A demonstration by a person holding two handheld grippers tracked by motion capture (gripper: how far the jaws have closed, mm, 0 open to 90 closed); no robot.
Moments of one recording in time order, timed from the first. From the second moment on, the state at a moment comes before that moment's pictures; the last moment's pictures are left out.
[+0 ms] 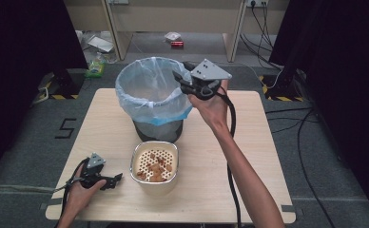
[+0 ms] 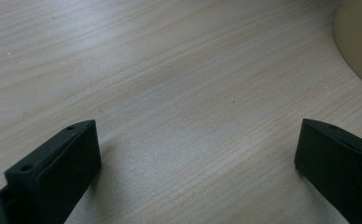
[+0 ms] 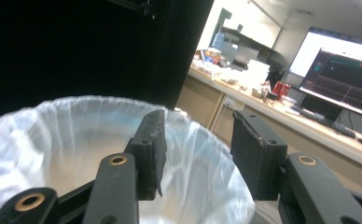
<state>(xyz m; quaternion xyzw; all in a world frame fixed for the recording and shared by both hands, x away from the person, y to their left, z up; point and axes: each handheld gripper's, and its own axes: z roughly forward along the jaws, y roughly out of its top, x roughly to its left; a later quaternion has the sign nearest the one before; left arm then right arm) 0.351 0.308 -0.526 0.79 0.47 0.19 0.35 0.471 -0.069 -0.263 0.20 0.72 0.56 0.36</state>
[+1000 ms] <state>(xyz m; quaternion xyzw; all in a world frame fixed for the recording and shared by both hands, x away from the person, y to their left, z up) 0.351 0.308 -0.526 0.79 0.47 0.19 0.35 0.407 -0.194 -0.402 0.35 0.76 0.45 0.30</state>
